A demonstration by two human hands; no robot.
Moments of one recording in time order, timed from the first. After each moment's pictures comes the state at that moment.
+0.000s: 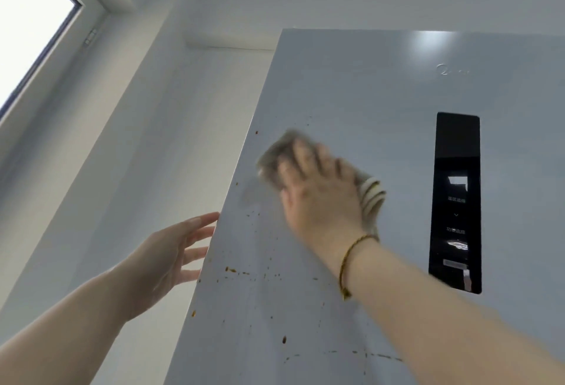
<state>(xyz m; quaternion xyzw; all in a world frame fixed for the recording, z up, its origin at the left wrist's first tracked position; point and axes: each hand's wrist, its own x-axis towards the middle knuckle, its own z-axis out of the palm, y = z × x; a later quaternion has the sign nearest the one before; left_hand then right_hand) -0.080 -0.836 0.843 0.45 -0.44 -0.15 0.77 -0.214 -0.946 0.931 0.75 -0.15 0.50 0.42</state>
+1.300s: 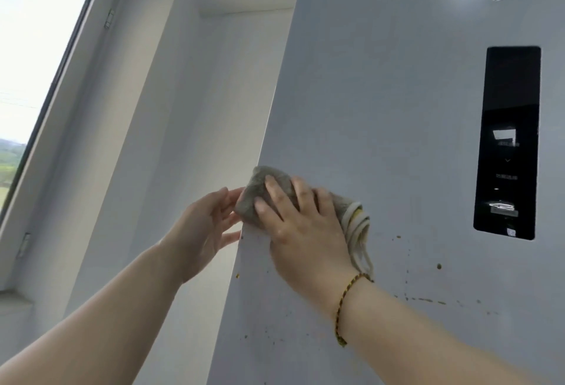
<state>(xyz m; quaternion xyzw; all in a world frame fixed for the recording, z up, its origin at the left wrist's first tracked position) -0.079 -0.839 0.830 0.39 -0.42 -0.19 0.80 -0.177 -0.943 0.835 0.76 -0.05 0.50 0.41</state>
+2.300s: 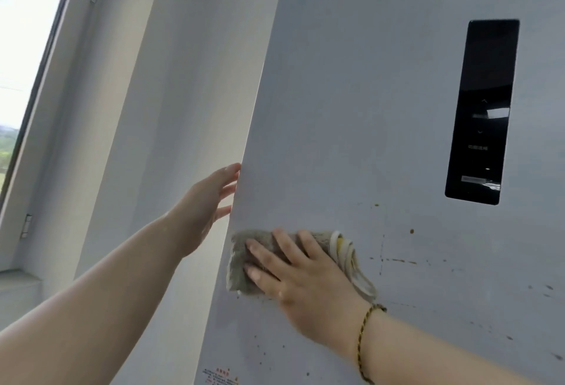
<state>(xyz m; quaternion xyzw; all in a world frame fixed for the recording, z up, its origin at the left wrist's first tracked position) -0.103 -0.839 0.828 0.48 -0.45 -0.07 0.75 -0.220 -0.963 0.769 0.74 0.08 0.40 0.53</state>
